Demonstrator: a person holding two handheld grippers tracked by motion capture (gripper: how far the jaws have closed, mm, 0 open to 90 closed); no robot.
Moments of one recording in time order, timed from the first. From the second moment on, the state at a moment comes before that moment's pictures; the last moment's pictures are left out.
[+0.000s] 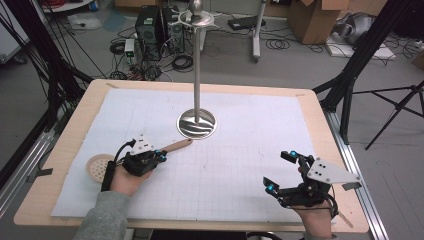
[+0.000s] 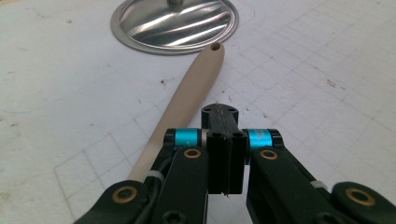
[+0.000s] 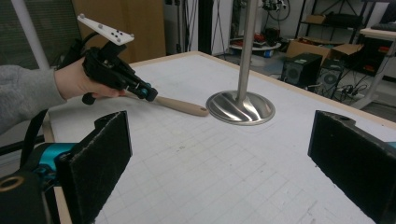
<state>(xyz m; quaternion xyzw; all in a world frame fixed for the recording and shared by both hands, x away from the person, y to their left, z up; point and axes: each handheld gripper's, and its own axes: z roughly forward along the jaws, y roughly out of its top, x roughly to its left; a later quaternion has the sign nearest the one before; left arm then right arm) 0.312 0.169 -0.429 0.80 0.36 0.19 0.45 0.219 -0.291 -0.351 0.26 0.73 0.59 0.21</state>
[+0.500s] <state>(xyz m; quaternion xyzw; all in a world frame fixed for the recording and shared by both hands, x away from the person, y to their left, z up) 0.293 0.207 -0.402 0.82 0.33 0.19 0.43 0.220 -0.288 -0.352 0.26 0.74 0.58 0.21</state>
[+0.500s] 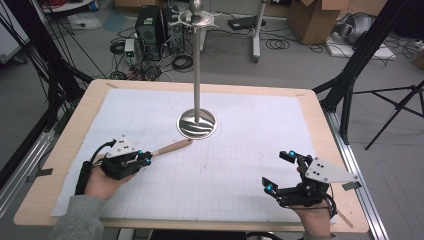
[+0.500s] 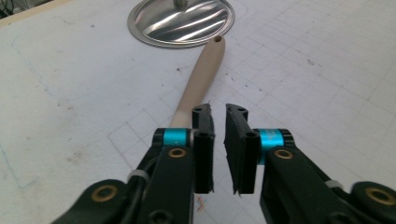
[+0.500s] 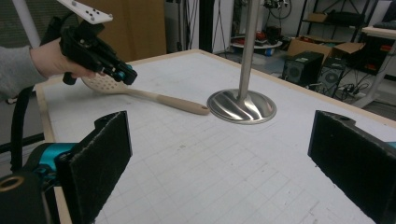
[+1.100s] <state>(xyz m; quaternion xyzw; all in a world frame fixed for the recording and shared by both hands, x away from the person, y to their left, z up) 0.298 0.247 -0.380 0.84 0.27 0.17 0.43 0.222 -0.286 -0.353 0.26 0.74 0.58 0.21</state>
